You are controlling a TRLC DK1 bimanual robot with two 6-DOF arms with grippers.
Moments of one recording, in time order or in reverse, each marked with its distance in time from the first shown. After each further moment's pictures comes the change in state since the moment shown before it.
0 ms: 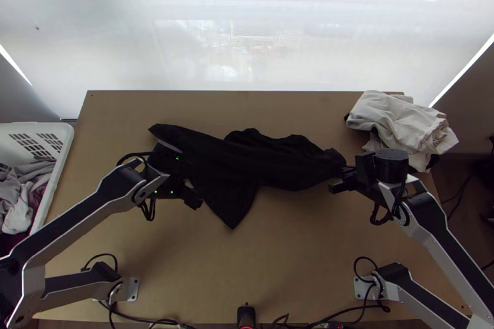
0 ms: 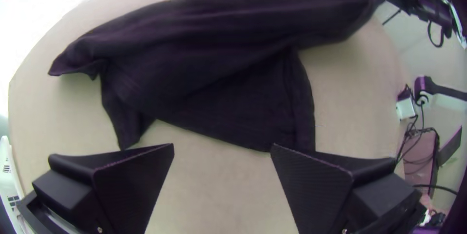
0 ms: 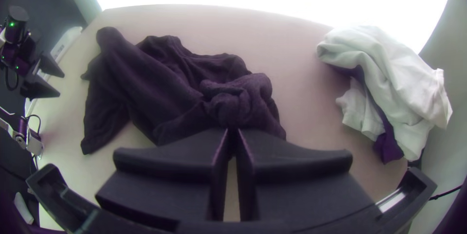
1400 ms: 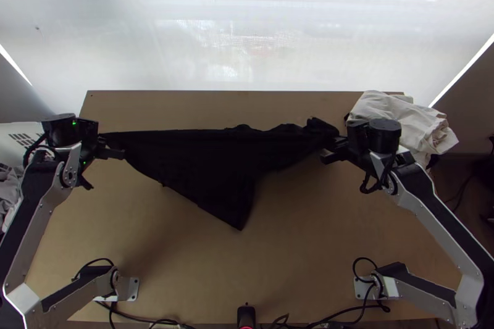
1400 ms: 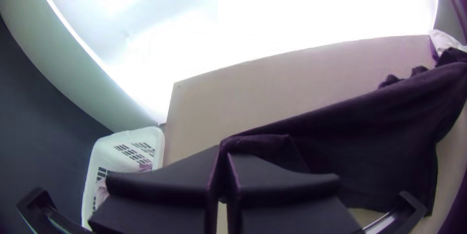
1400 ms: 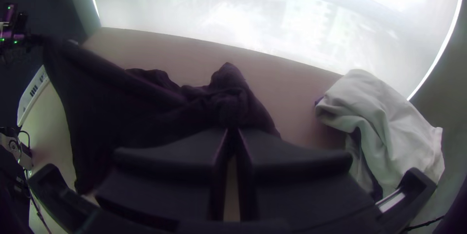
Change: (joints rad) left arm 0.639 -0.164 0.041 0.215 -0.303 0.352; right arm -0.019 0.235 0.174 0.180 0.006 -0.073
